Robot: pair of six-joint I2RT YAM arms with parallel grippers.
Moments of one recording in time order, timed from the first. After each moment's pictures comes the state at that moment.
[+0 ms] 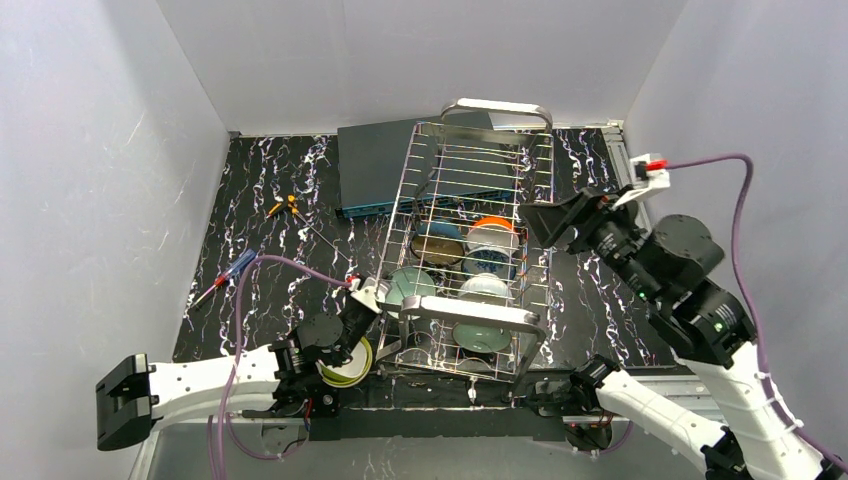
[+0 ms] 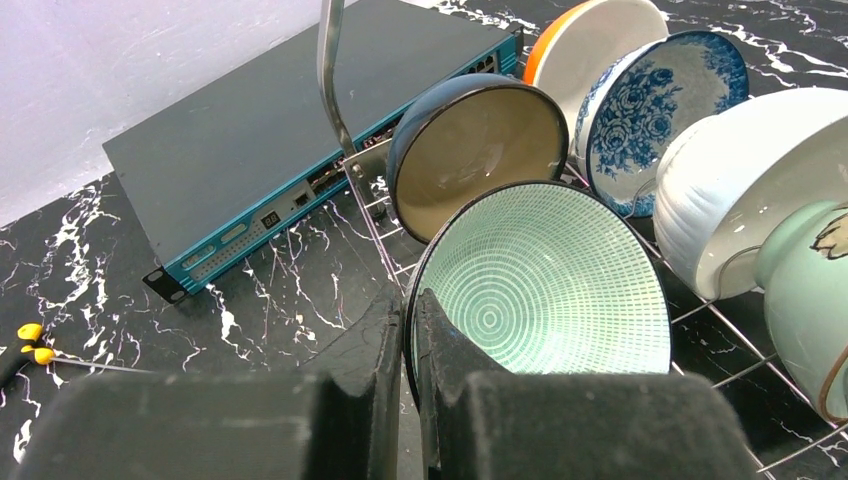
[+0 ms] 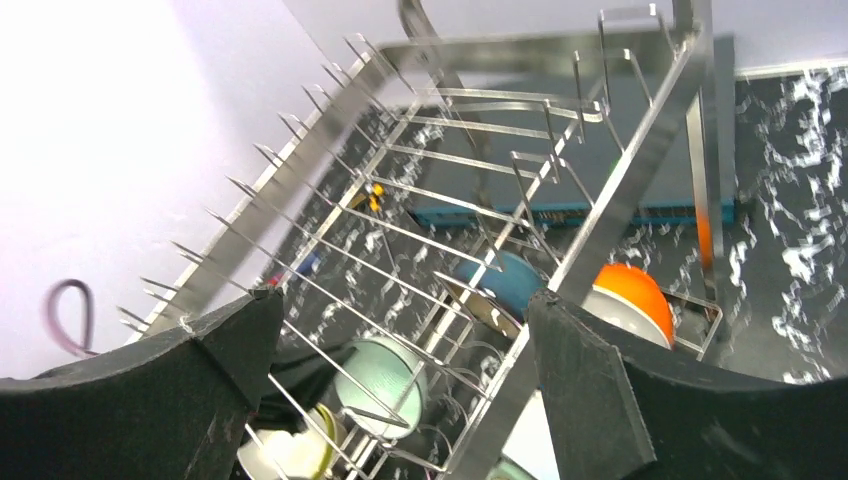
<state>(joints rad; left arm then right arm) -1.20 0.70 0.20 0.52 -0.65 0.22 0.68 0.71 1.23 -0.59 0.11 0.52</state>
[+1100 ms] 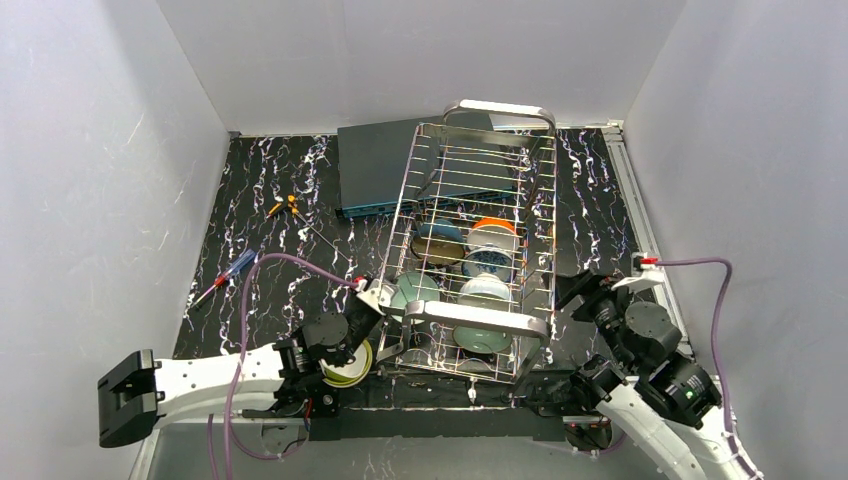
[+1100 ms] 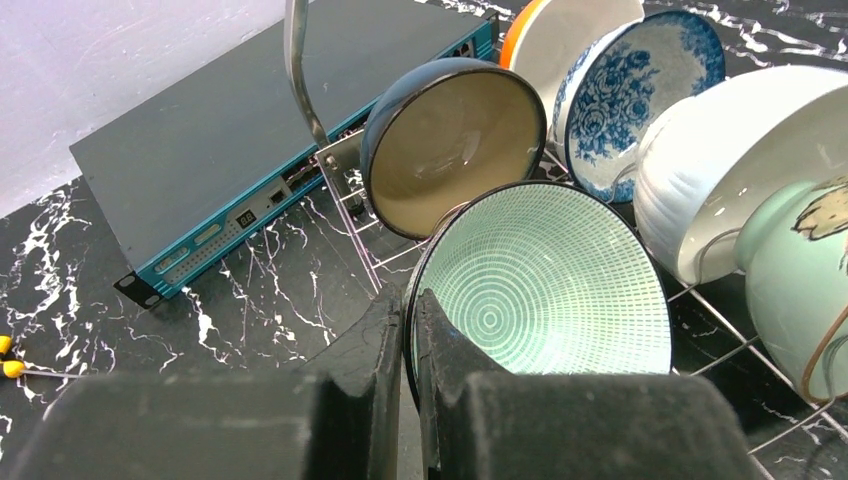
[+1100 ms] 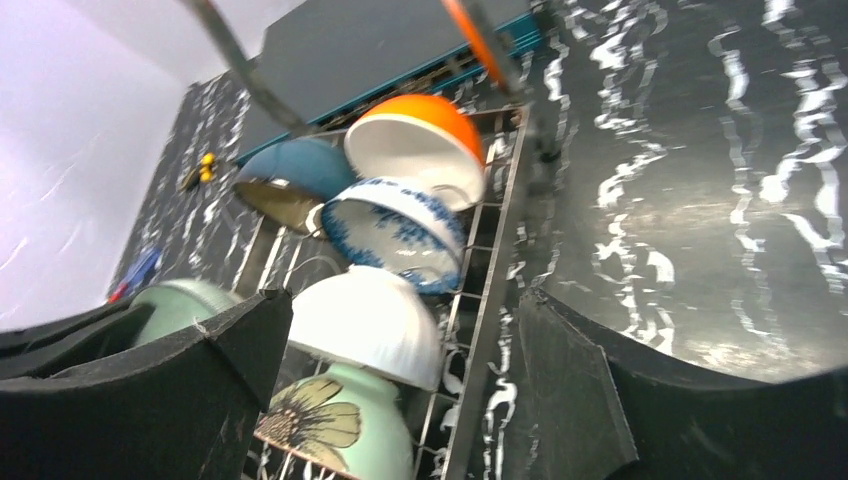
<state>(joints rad) -1.20 0.74 0.20 0.52 -0.61 0.20 0.69 0.13 0.63 -0.72 0.41 0.64</state>
